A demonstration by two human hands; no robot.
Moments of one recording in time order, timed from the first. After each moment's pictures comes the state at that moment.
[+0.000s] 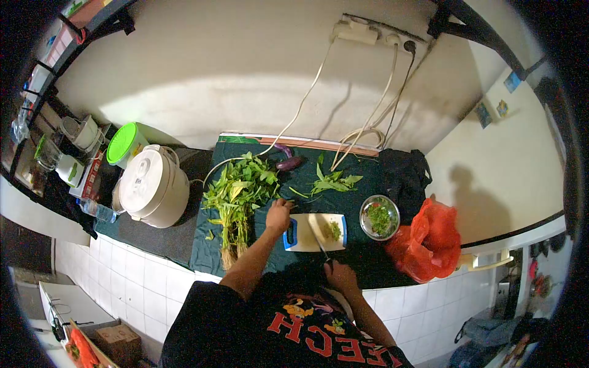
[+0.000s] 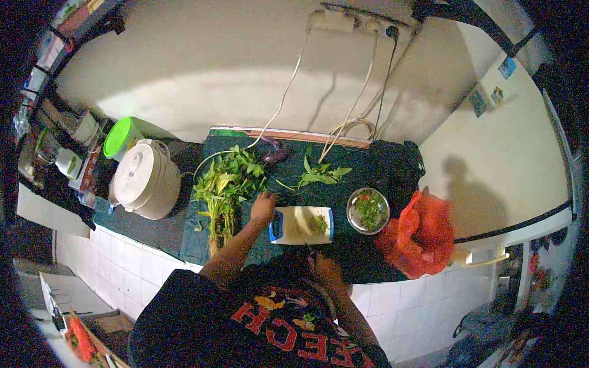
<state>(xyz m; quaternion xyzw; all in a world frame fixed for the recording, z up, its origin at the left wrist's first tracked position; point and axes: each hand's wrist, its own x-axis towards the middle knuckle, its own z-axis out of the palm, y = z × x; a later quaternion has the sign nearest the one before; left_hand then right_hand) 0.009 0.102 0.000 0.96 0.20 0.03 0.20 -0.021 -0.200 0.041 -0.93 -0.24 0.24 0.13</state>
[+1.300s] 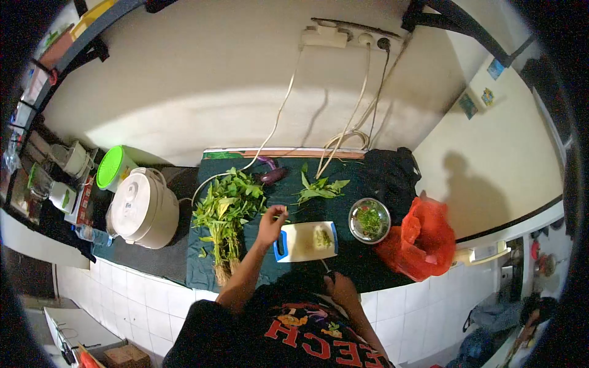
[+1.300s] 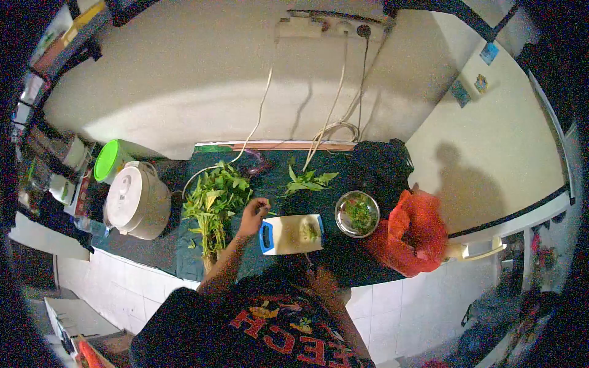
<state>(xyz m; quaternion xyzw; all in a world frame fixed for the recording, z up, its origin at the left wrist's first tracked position) 0.023 0.098 0.023 0.69 0.15 0.14 0.69 -0.032 -0.217 0.074 -0.93 -0.17 0.27 0.18</state>
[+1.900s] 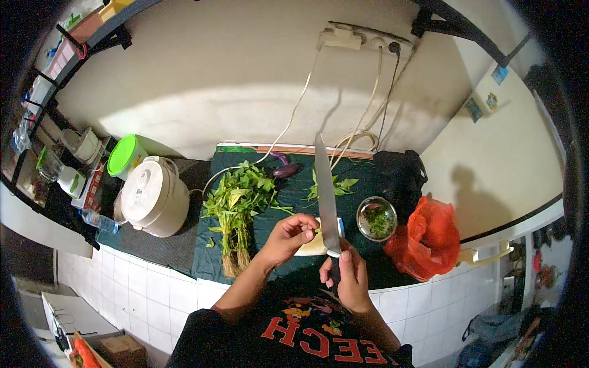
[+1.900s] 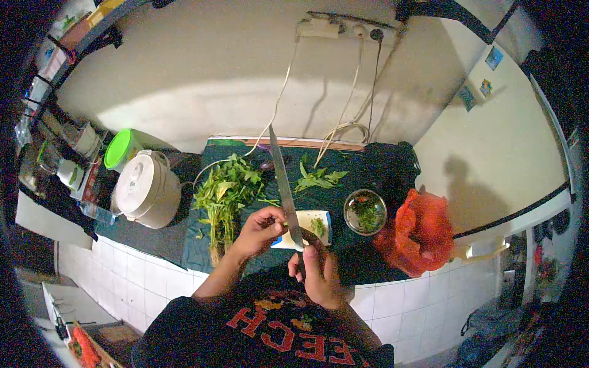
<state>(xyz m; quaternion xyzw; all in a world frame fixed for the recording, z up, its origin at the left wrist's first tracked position) -0.052 0.039 0.216 0.47 -0.01 0.05 0.88 -0.041 -0.145 0.289 -0.65 -0.19 0.27 0.68</state>
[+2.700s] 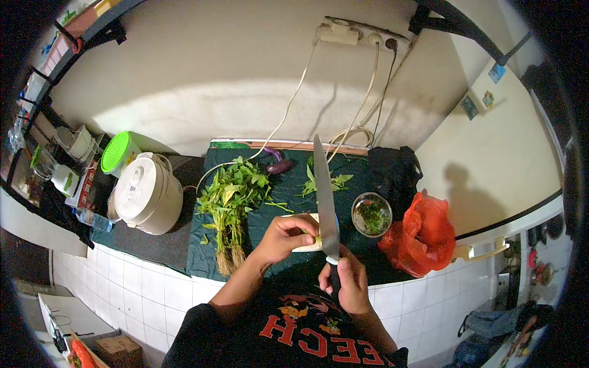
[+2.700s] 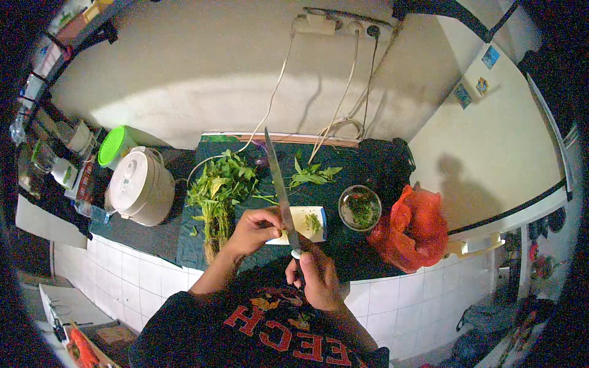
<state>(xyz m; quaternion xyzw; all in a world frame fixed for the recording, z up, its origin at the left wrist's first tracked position) -0.055 0.042 0.229 0.53 -0.09 0.06 0.84 -0.054 -0.155 0.300 -0.63 -0.19 0.28 0.70</state>
